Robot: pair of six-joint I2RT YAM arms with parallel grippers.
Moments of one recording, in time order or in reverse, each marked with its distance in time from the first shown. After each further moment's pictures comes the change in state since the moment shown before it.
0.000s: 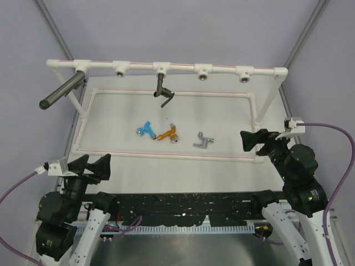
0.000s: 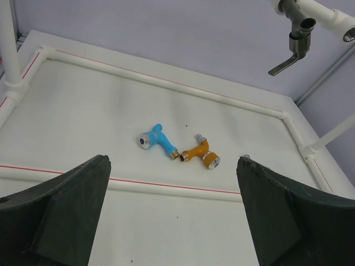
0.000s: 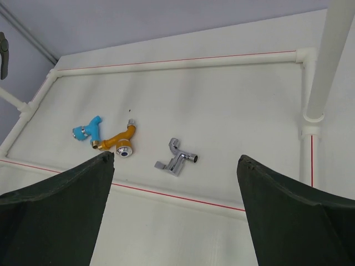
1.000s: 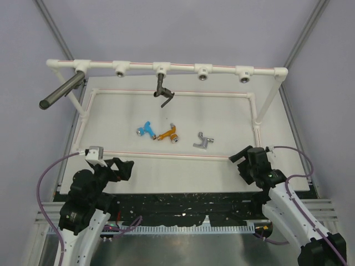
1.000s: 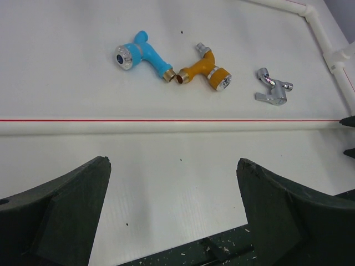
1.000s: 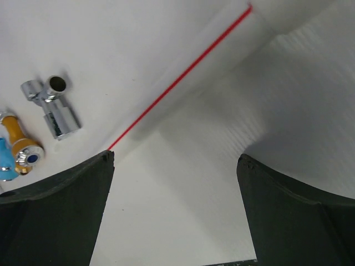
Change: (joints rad) left arm 0.000 0.000 -0.341 0.022 0.193 0.006; right arm -0.001 0.212 -0.557 0.018 0.100 0.809
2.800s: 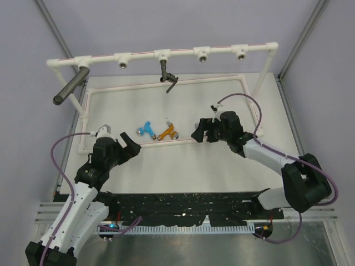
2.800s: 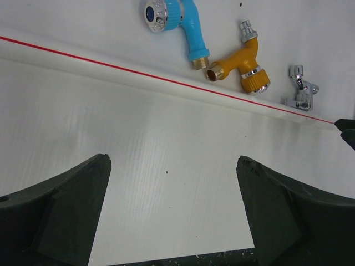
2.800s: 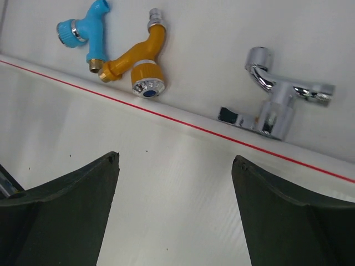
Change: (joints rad) left arm 0.000 0.610 0.018 0.250 -0.094 -0.360; right arm 0.176 0.687 0.393 0.628 -0.331 -0.713
